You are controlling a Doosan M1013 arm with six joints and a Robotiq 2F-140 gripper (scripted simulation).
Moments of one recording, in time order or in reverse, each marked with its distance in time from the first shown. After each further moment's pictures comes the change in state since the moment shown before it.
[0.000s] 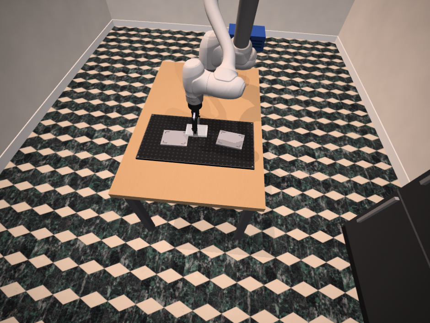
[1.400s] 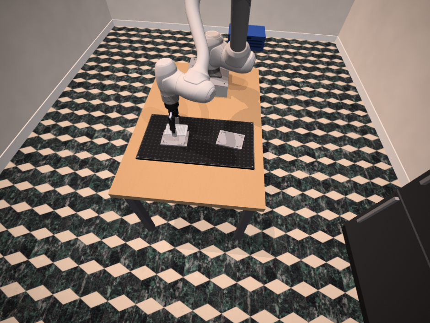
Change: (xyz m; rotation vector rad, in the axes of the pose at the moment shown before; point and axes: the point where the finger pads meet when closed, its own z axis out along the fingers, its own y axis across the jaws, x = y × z) arm -0.122 0.007 0.001 -0.004 0.003 0.005
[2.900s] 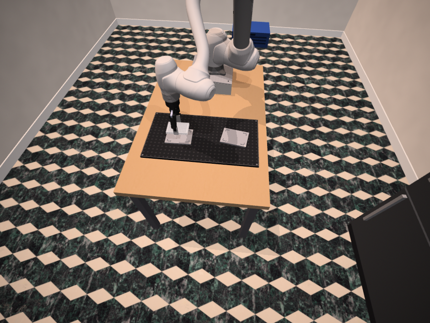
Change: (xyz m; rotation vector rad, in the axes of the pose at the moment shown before) arm -0.015 0.001 0.000 0.000 0.000 0.000
